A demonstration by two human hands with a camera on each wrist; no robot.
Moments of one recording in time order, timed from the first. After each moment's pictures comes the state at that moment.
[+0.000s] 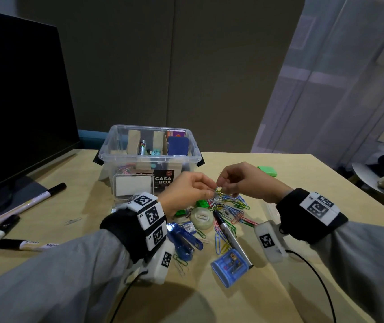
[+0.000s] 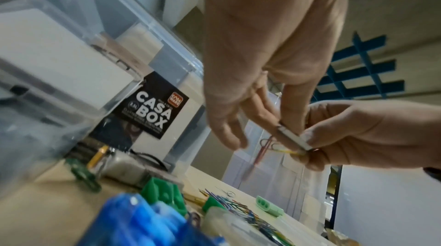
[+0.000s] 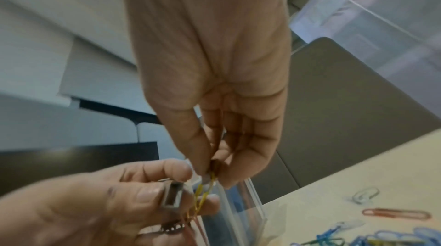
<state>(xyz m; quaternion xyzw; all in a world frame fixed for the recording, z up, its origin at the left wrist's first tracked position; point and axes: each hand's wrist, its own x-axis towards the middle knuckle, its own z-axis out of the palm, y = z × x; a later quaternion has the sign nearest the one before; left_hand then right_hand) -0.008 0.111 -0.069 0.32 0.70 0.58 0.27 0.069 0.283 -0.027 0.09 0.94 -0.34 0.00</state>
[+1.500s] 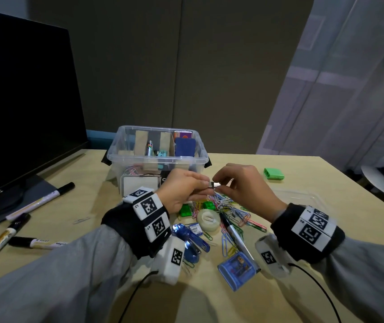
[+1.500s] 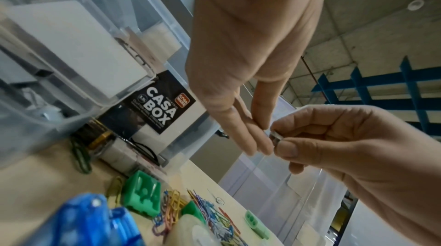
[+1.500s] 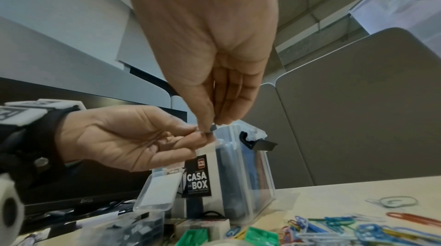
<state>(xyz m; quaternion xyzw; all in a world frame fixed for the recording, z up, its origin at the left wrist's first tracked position) -0.014 0.101 -0.055 0.13 0.61 0.71 0.33 0.067 0.259 -0.045 -0.07 0.96 -0.16 -0.22</state>
